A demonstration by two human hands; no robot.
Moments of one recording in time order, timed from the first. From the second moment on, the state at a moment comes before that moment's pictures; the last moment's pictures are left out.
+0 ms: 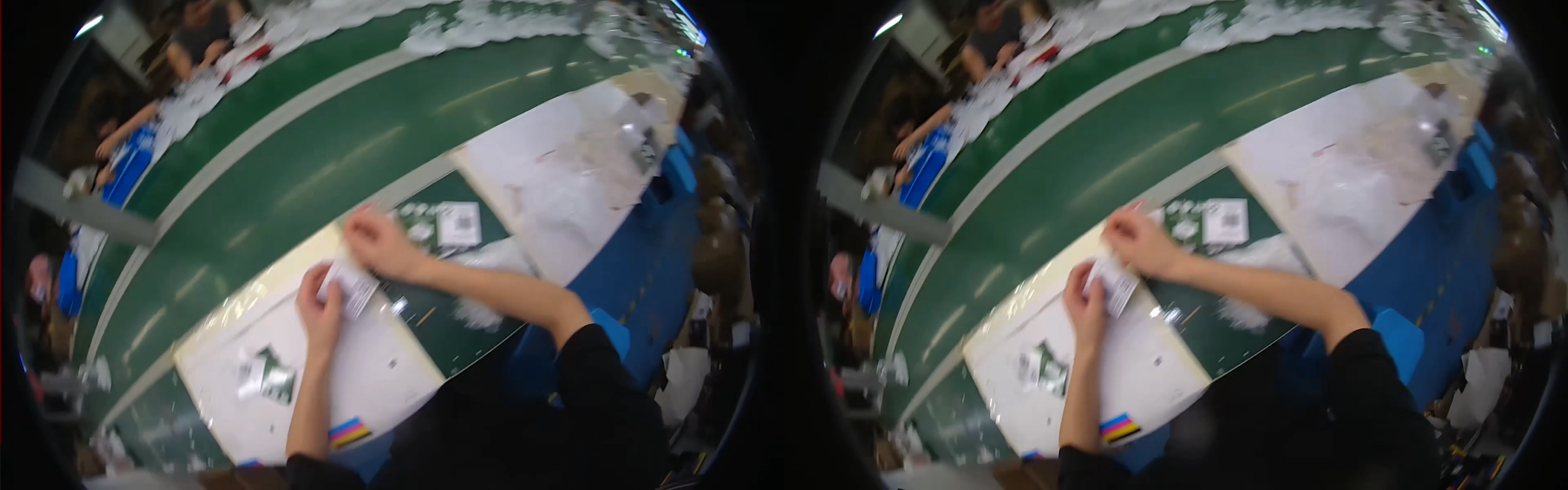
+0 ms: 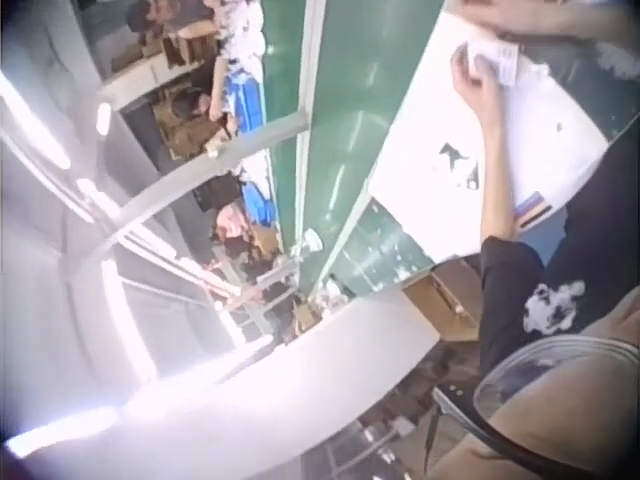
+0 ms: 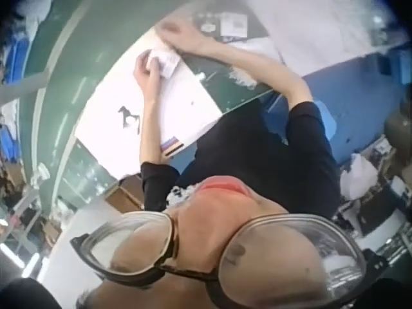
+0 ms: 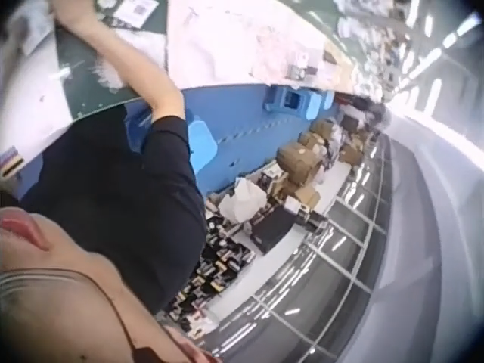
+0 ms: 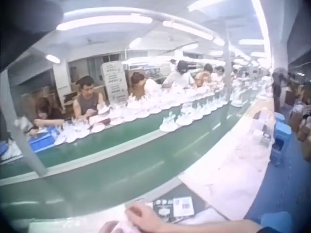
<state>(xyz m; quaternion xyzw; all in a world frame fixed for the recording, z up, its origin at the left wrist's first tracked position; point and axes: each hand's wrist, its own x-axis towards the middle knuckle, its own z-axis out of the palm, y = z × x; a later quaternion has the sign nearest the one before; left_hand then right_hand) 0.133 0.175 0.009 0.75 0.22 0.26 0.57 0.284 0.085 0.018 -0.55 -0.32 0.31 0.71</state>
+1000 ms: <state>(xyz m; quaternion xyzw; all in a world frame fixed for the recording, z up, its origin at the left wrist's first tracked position) 0.125 0.186 0.009 0.80 0.09 0.24 0.54 0.284 0.090 0.024 -0.46 -0.31 0.40 0.73</state>
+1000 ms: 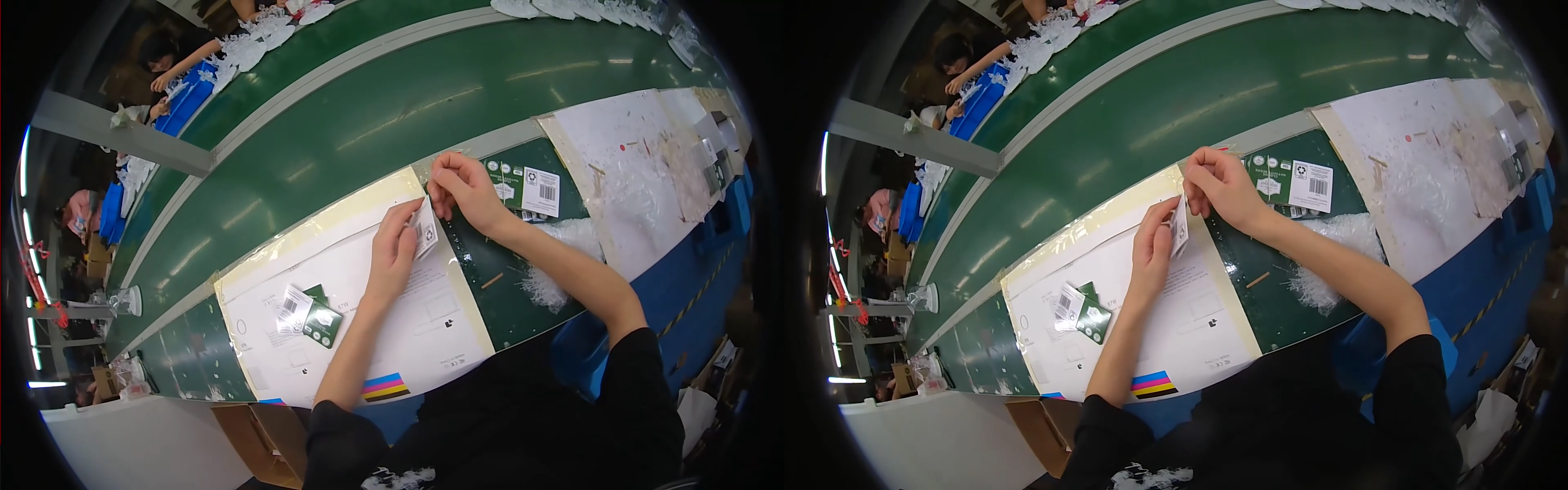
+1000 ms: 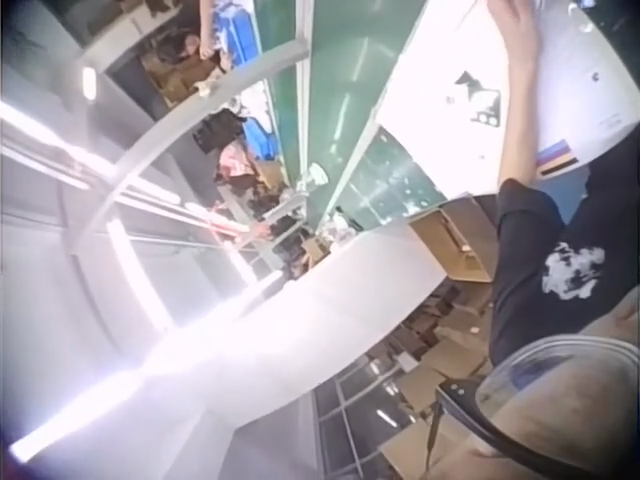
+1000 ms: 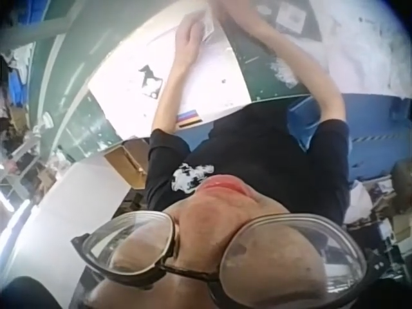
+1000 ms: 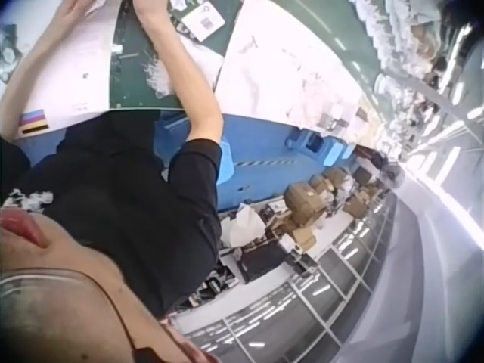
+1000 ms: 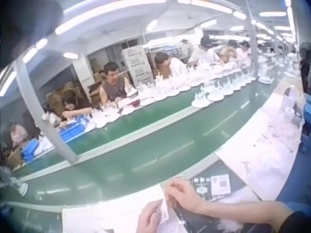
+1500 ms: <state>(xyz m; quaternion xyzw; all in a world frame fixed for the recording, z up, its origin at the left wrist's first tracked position) 0.124 0.177 0.009 0.66 0.21 0.26 0.67 0.287 0.093 0.022 -0.47 -0.28 0.40 0.74</state>
